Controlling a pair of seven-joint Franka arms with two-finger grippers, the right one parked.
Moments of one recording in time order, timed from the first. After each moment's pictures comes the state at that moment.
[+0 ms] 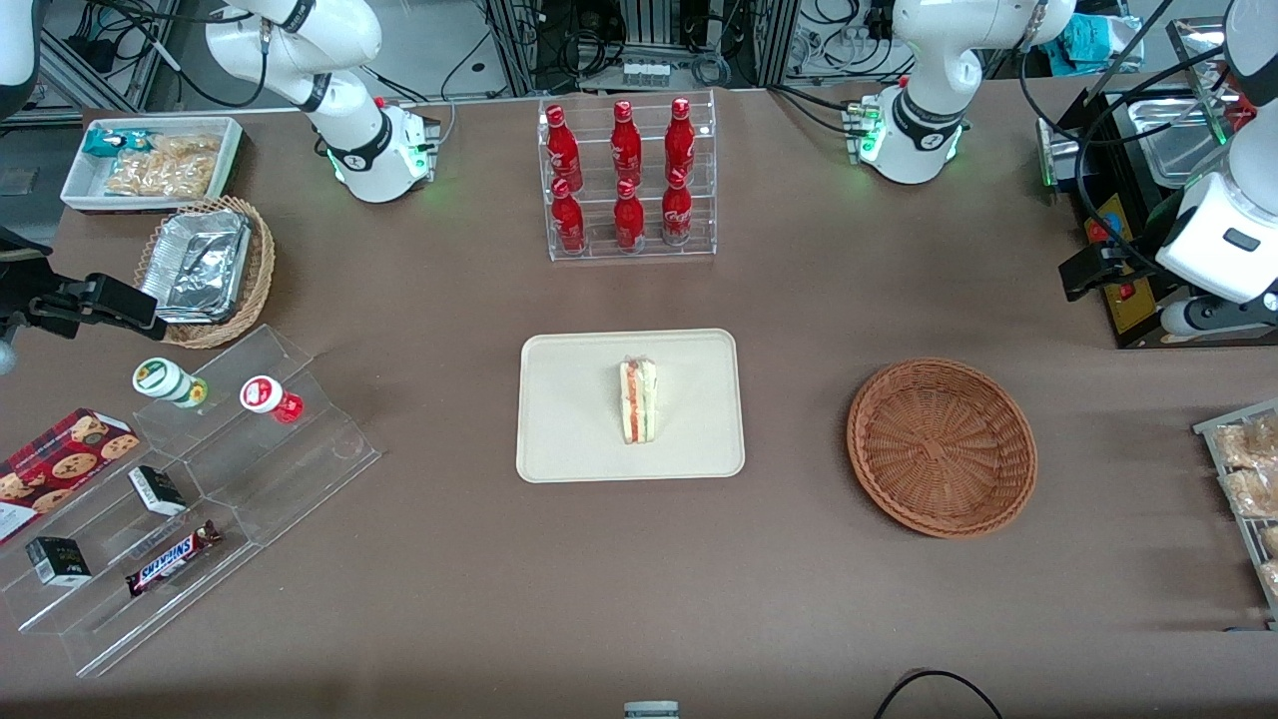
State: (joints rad) arm -0.04 0.06 -0.07 -1.48 0.10 1.42 -0.19
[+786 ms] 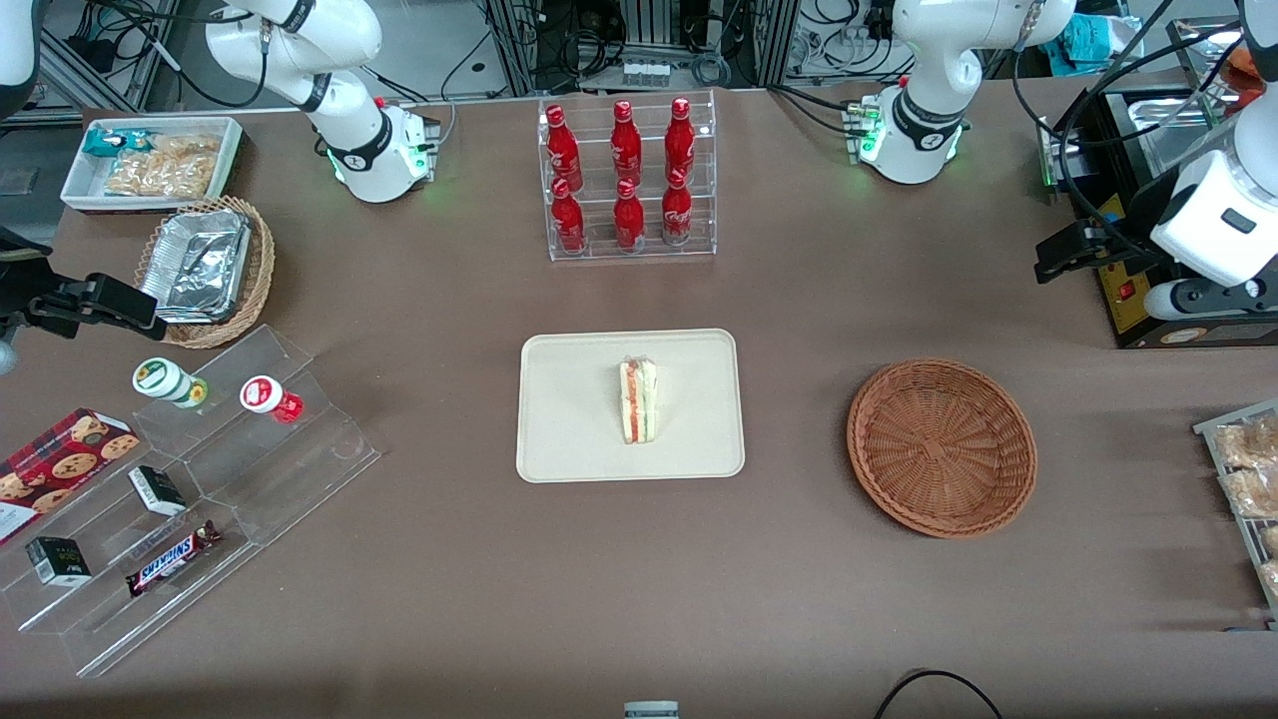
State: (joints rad) arm -0.04 0.06 -0.07 -1.44 -0.03 1.37 -0.19
